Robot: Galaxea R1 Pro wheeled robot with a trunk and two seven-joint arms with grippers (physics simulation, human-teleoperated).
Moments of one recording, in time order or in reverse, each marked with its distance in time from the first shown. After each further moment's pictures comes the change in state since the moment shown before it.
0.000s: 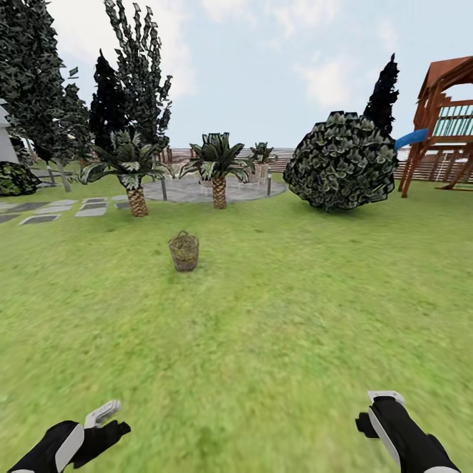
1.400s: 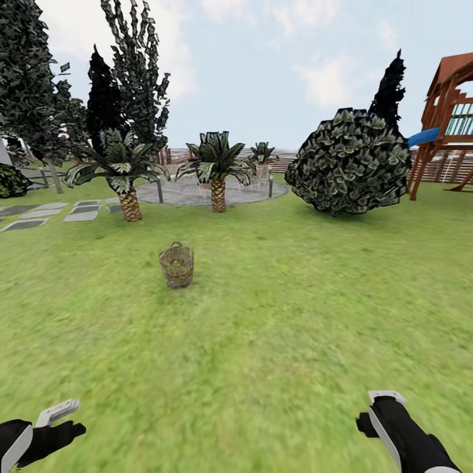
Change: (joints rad) left arm 0.000 0.200 -0.085 -0.006 -0.034 0.004 -0.098; right arm 0.000 -0.002 -0.001 -0.001 -0.001 0.000 0.000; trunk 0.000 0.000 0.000
